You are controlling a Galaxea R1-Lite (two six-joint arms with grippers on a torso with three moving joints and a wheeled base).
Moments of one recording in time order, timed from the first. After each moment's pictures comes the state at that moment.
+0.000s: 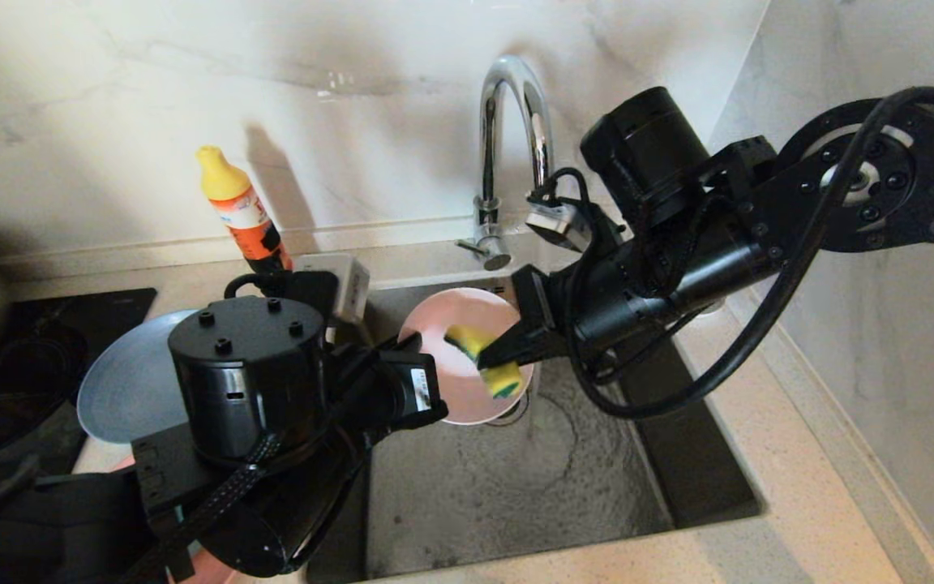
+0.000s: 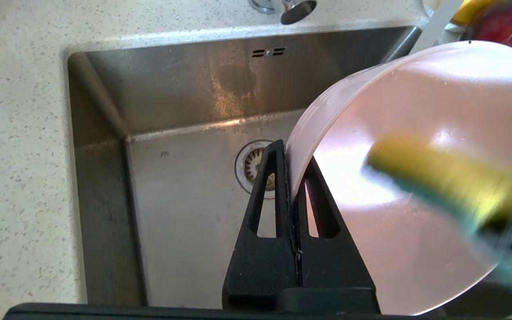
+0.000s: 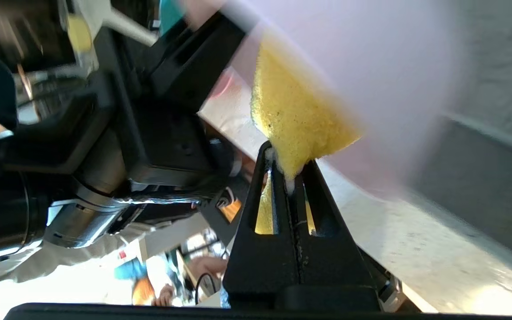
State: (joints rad) left arm -0.82 1.65 -0.70 -0.84 0.56 -0.18; right arm 0.67 1.95 -1.93 0.68 0.47 0.54
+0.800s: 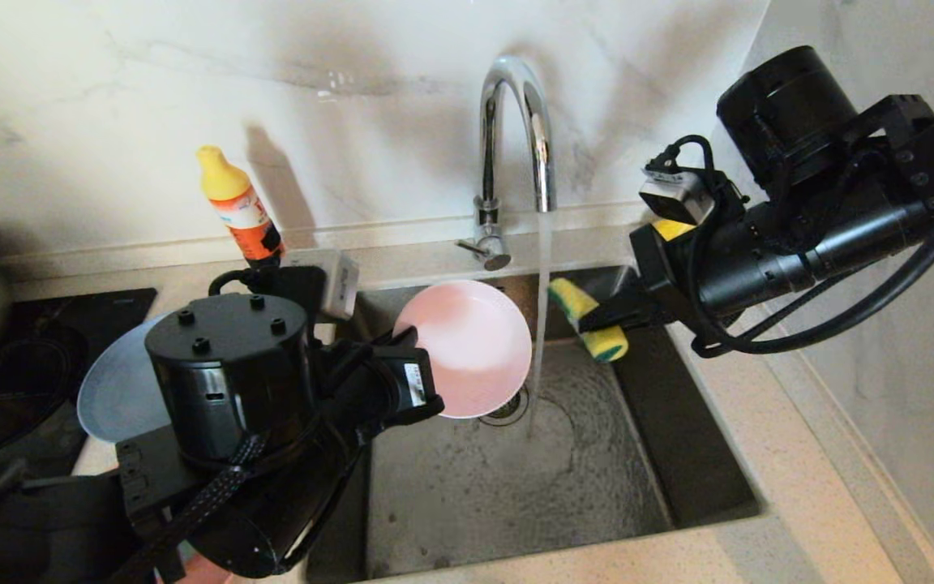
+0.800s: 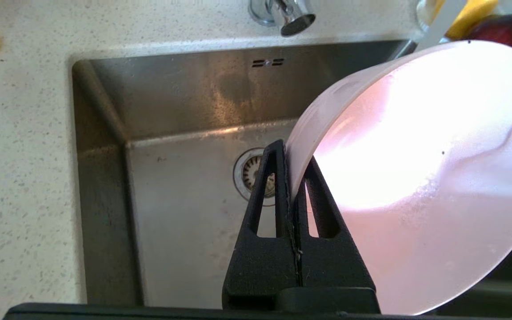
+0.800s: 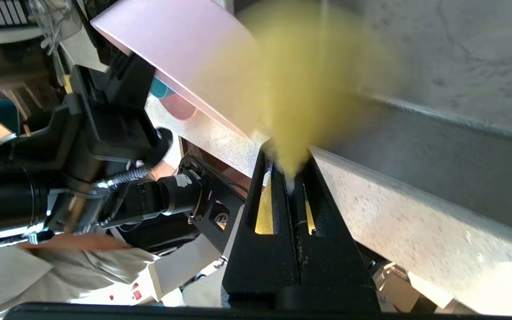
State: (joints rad) left arm -0.82 1.64 -0.69 -0.86 0.56 -0.19; right arm 0.49 1.80 -1.83 0.75 0.49 0.54
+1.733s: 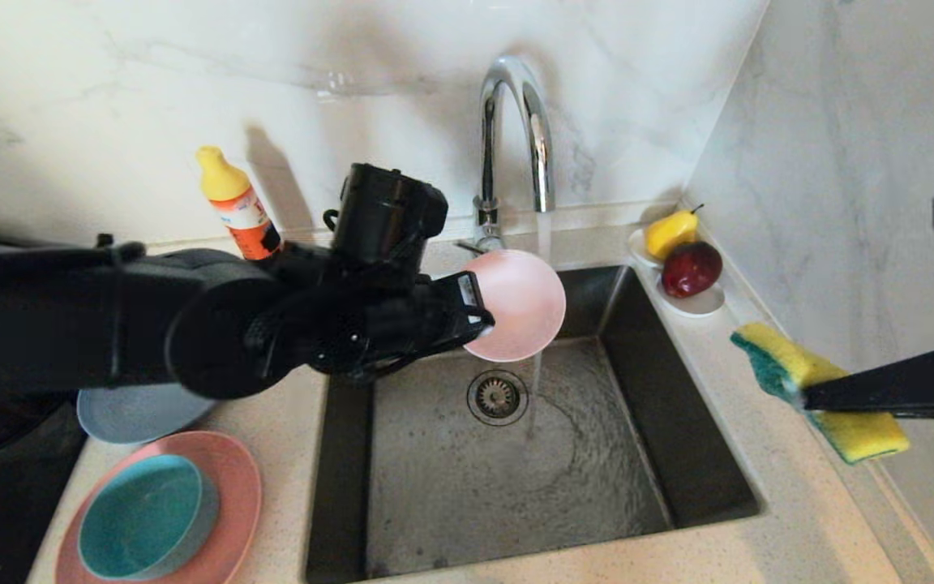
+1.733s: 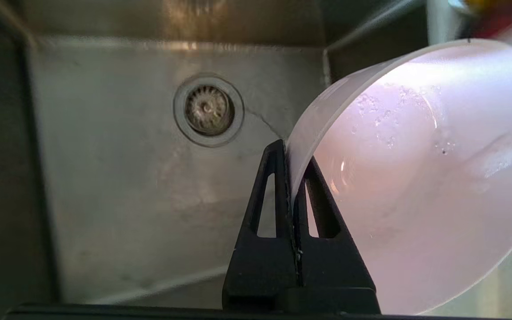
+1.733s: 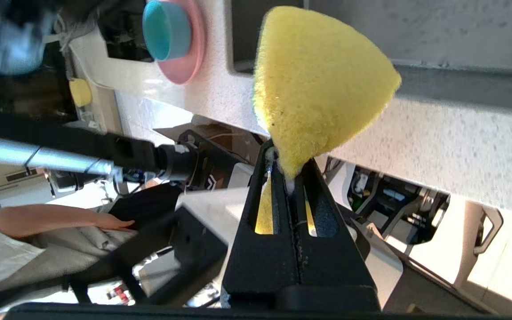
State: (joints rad) left arm -0.69 1.88 -1.41 -0.01 0.29 -0.60; right arm 0.40 1.25 -1.36 0.74 0.48 0.52
